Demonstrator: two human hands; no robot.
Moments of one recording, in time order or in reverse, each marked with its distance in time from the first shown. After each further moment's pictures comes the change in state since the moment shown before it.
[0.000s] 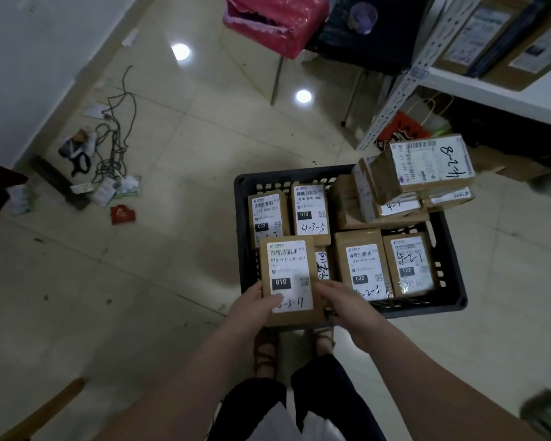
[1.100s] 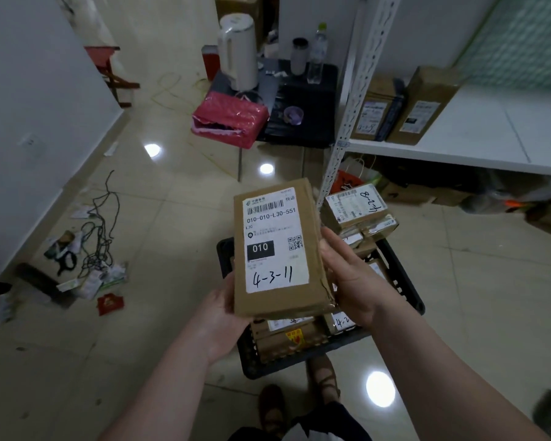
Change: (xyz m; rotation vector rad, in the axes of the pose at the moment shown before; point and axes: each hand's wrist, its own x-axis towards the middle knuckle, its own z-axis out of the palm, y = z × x) left_hand -0.098 0.075 -0.027 -0.397 -0.131 0.345; right_hand -0.135 -0.082 -0.016 0.364 -0.117 -0.533
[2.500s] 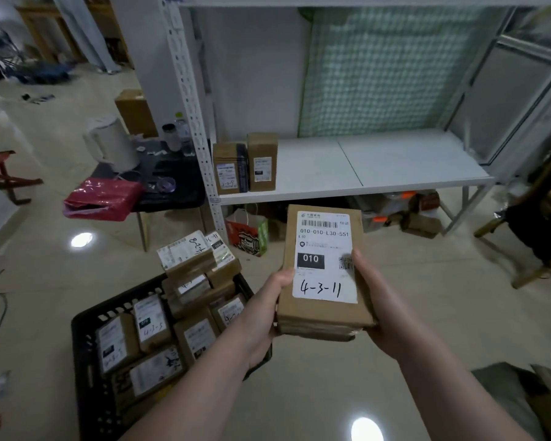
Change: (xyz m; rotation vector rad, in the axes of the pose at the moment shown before) left_hand -0.102 -0.110 0.391 0.467 -0.530 0.096; right_hand -0.254 -0.070 -0.290 0.102 0.325 -0.225
